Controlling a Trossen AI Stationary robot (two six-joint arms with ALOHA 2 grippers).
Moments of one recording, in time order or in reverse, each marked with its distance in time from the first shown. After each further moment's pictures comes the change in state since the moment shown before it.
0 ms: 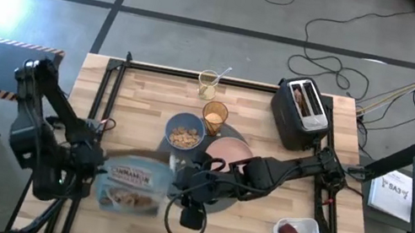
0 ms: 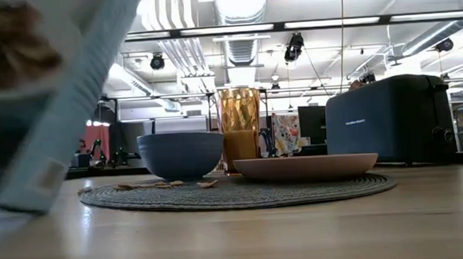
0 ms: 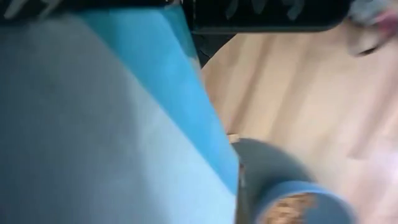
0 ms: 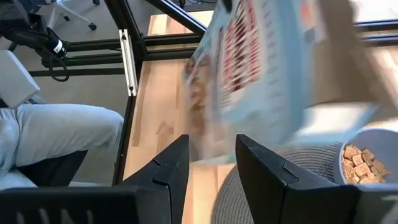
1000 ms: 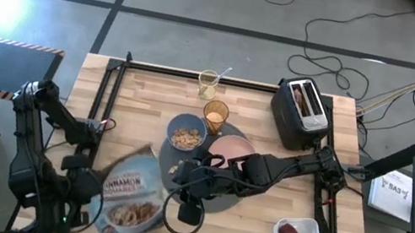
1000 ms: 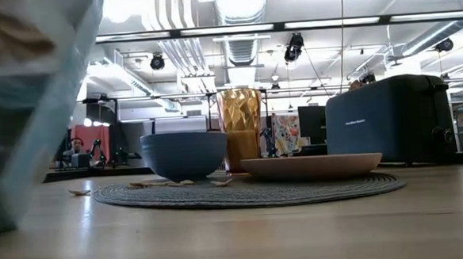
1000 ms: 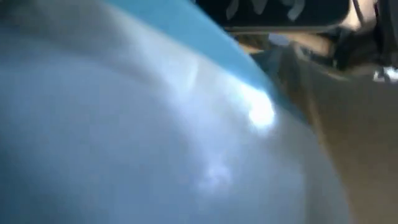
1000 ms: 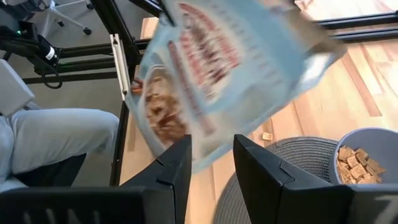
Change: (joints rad) left arm -0.033 0.310 0.226 -0.075 0.251 -0.103; right arm -0.018 0.003 0.001 0.000 0.002 0.021
